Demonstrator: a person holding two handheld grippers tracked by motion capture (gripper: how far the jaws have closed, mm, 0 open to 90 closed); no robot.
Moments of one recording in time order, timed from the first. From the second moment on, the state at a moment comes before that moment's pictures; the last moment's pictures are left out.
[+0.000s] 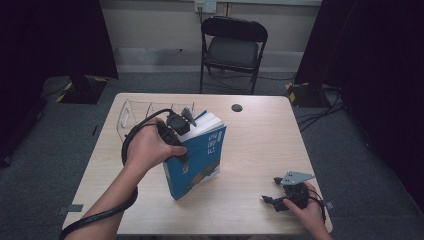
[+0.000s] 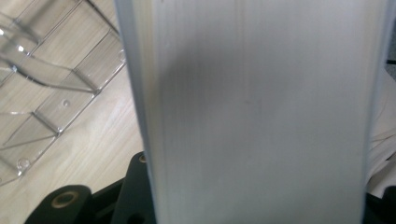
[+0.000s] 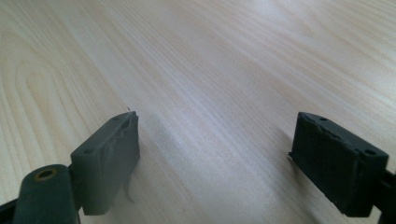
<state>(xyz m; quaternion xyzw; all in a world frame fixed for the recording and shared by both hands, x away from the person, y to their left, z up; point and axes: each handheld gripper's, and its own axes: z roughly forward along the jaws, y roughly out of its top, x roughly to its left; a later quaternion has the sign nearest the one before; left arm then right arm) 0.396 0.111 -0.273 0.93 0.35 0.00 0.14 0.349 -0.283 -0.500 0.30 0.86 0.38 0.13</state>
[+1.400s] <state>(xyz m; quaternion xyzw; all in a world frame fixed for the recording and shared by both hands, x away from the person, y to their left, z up) 0.382 0.168 -0.265 0.90 0.42 0.01 0.15 0.349 -0.283 -0.500 0.30 0.86 0.38 0.13</state>
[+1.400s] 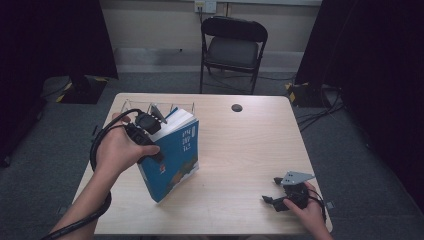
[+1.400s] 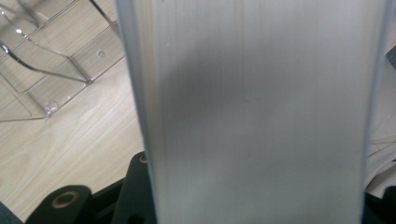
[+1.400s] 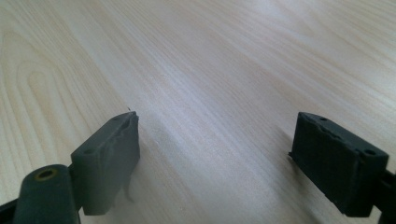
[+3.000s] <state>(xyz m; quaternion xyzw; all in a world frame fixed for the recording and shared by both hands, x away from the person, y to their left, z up) 0.418 0.192 -0.263 0.85 0.51 0.04 0.16 0.349 -0.284 -0.500 0.30 0.86 0.38 0.13</state>
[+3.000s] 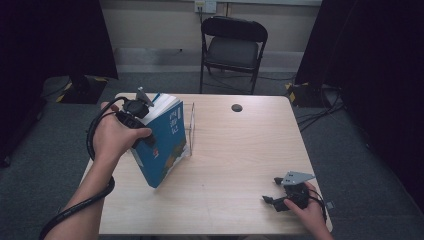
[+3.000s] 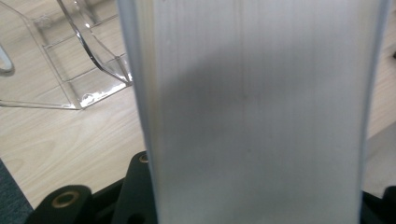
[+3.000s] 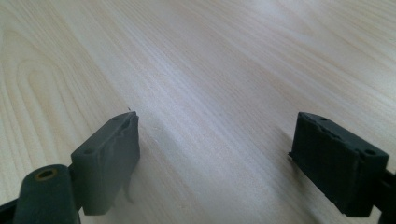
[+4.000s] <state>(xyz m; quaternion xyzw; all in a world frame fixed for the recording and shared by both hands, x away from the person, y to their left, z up) 0.444 0.171 -0.261 0.82 0.55 0.05 0.17 0.348 -0.284 -0.500 0.30 0.86 0.38 0.13</state>
